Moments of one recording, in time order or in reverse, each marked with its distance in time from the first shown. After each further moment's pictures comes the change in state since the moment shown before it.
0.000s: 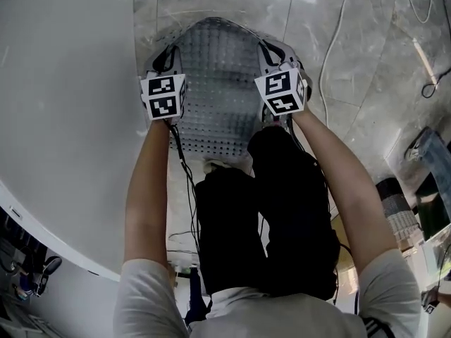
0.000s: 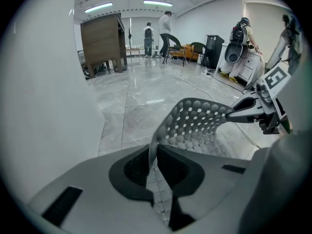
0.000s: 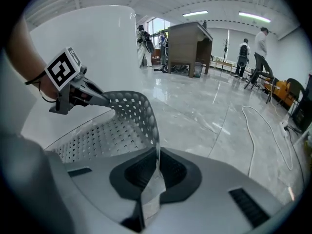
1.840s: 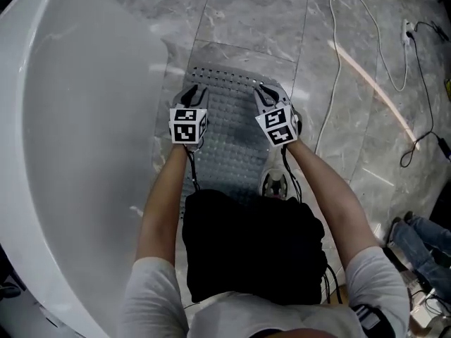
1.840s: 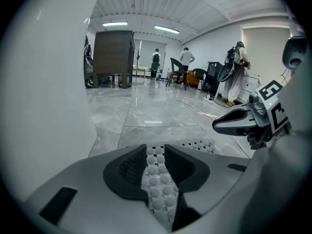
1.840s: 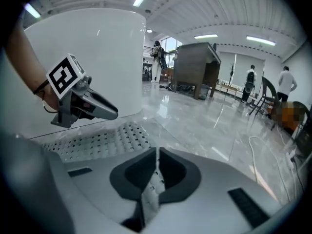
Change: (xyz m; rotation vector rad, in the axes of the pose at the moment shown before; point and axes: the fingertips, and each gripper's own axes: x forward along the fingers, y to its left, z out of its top) left arm 0.045 0.020 0.048 -0.116 -0.277 -0.044; right arm 0.050 -0.020 0.076 -0.156 -0.211 -0.028
